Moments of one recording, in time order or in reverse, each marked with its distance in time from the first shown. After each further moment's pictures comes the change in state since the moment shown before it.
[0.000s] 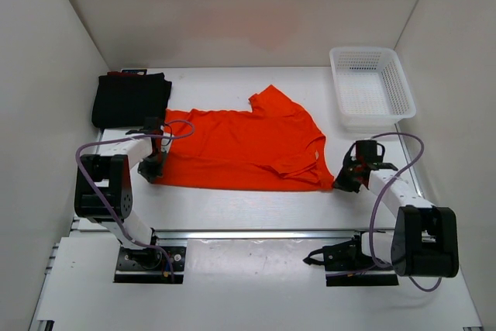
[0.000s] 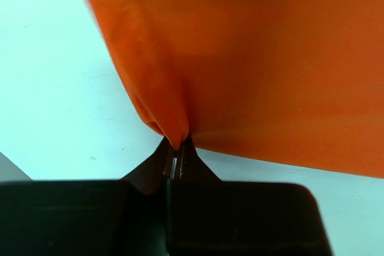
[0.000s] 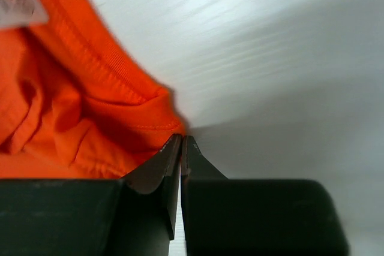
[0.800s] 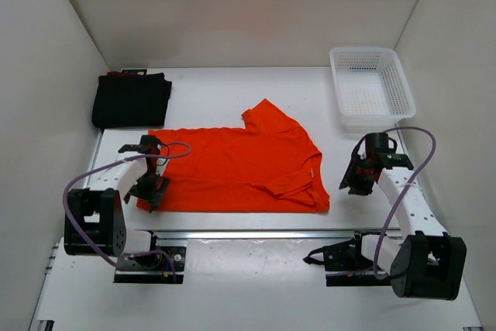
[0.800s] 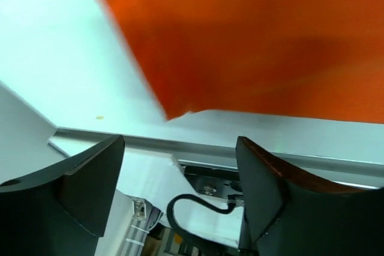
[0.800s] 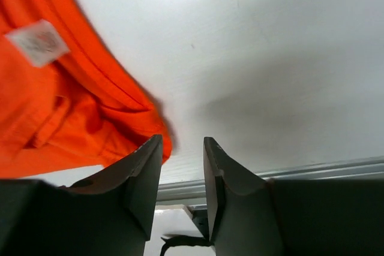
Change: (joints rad) left arm -0.010 -0.241 -0.156 -0.290 -0.054 0.029; right arm -0.062 -0.126 0.156 -0.456 0.020 -0.104
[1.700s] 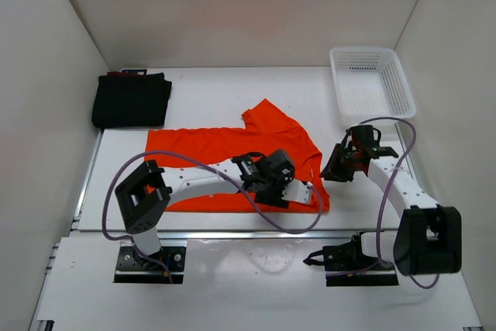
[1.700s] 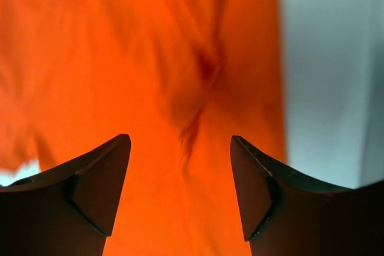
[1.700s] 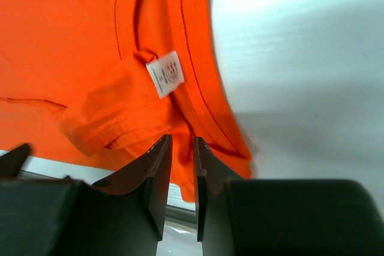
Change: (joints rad) left arm -1.064 0.338 0.487 0.432 0.264 0.492; right arm 0.125 0.176 0.071 0.253 -0.195 0.043
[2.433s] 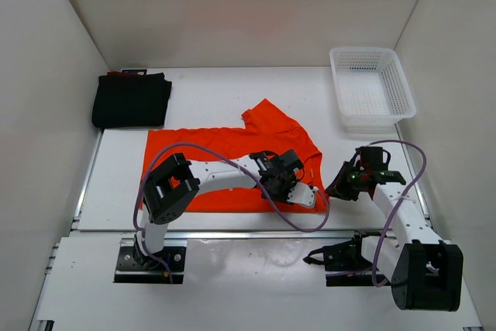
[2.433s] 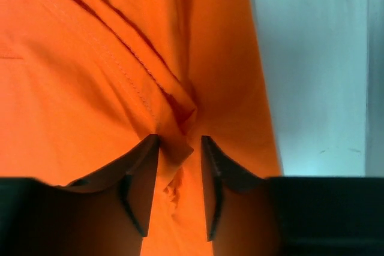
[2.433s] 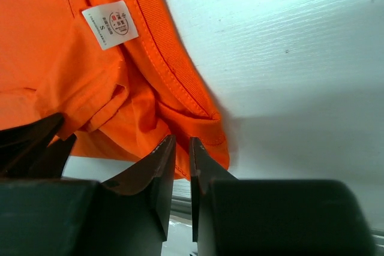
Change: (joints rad) left arm -0.010 0.226 0.151 -0.077 0.127 0.065; right arm -0.092 -0.272 -0.234 -0.021 -0.031 0.046
